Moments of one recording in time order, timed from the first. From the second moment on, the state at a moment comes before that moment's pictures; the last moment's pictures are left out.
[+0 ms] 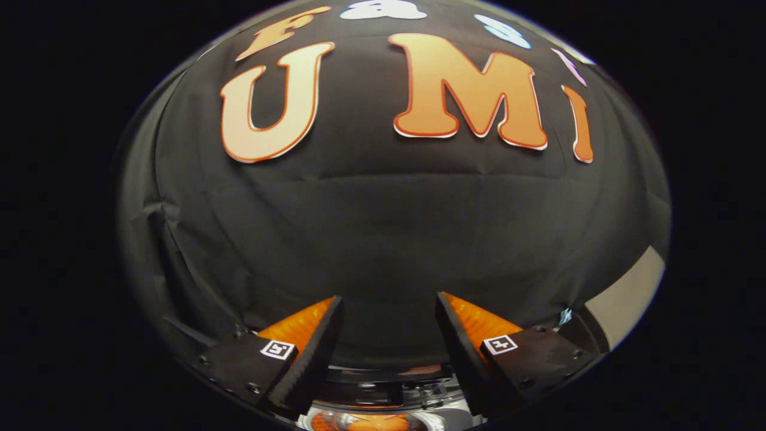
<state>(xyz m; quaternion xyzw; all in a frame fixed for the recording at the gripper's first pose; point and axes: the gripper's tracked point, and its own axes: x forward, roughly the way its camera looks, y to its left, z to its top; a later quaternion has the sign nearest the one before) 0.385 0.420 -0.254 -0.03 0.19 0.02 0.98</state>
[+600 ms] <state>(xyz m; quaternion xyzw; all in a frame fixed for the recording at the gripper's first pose) 0.378 0.419 -0.257 -0.03 0.18 0.02 0.98</state>
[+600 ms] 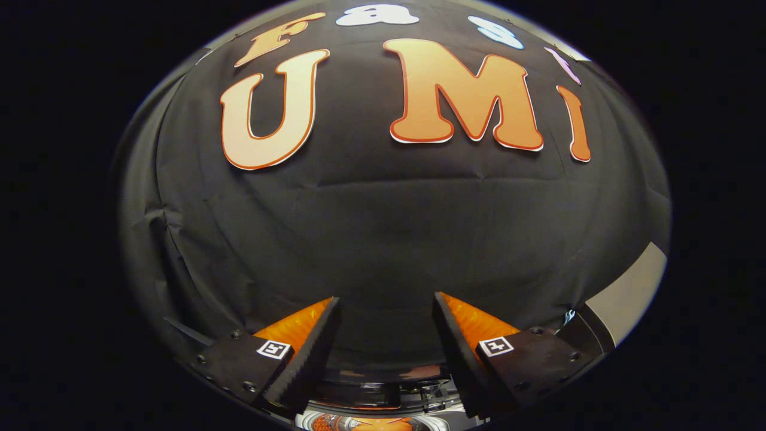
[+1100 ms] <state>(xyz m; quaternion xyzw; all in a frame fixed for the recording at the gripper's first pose) 0.352 0.417 -0.248 -0.02 0.14 0.04 0.99</state>
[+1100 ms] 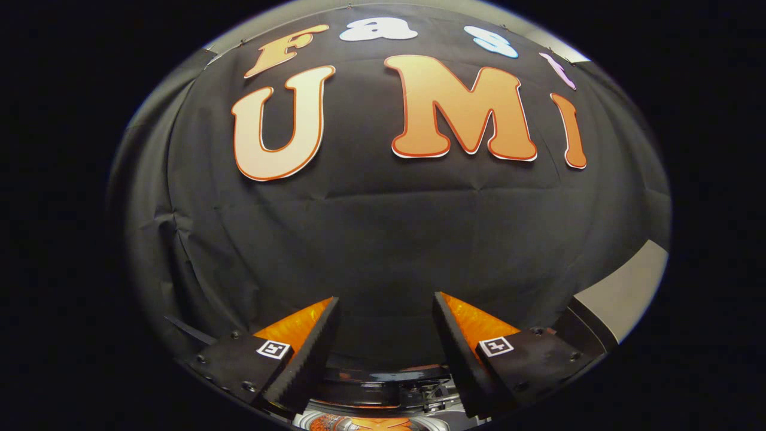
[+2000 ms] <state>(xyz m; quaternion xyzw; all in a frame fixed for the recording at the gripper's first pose) 0.275 0.411 -0.250 -0.04 0.09 0.05 0.99</state>
